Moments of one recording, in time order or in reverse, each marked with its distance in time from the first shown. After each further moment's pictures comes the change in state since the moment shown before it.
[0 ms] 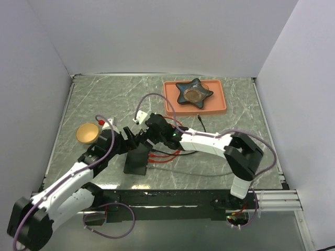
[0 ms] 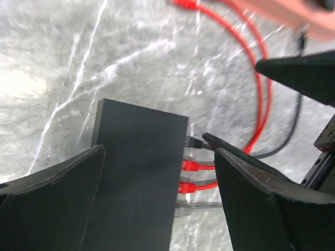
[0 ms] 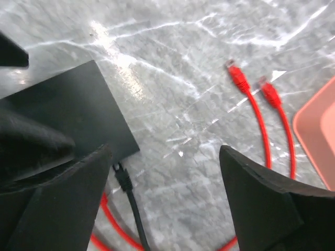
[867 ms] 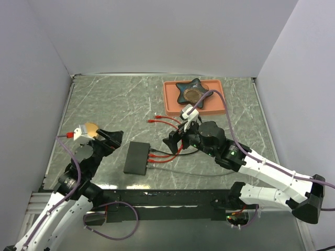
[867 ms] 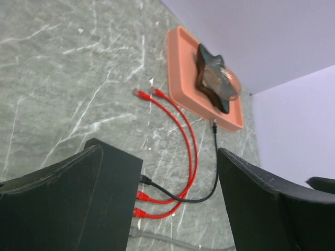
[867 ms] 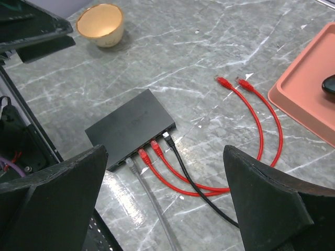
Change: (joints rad) left arm 0.000 -0.594 0.010 -0.209 -0.231 -0.159; right arm -0.007 -0.809 -0.315 -0.107 -0.031 0.310
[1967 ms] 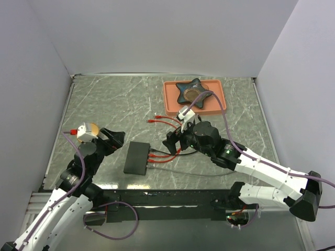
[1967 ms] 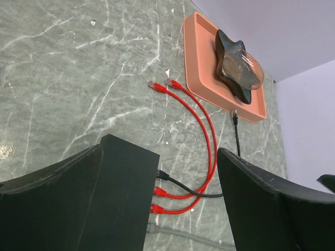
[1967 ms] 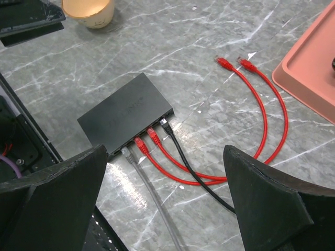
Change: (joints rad) left arm 0.000 0.089 0.028 -0.022 0.005 0.056; right arm -0.005 0.042 -0.011 -0.023 0.005 0.026
